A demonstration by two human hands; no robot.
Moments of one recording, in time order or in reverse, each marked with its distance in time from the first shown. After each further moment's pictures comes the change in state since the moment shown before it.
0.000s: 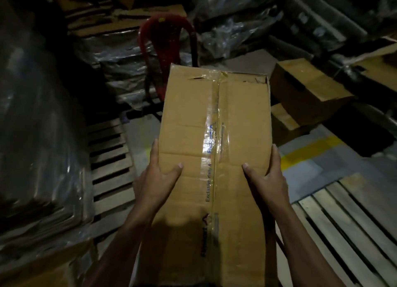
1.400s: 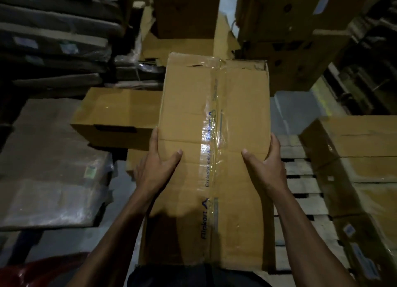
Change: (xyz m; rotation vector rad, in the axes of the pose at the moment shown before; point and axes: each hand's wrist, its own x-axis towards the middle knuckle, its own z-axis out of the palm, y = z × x) left_hand 0.381 0.556 0.507 0.059 -0.900 0.780; right_hand 0.449 0.147 -0.294 0.280 0.951 0.677
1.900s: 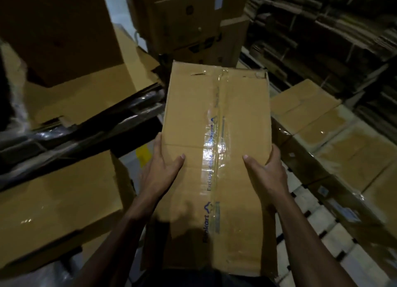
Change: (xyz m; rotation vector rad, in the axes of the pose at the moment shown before) left_hand 0.274 0.116 0.102 0.043 -0.510 0.310; right_hand 0.158 -0.029 0.003 0.066 0.468 0.368
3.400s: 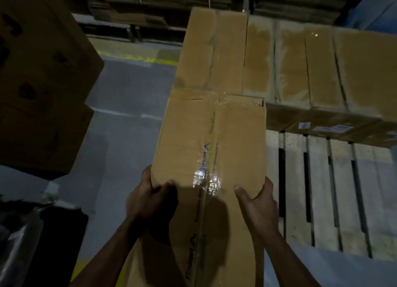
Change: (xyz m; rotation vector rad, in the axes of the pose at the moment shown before) left_hand 0.412 0.001 0.326 0.511 -0.760 0.320; right_hand 0.265 0.178 0.140 0.241 0.556 0.783
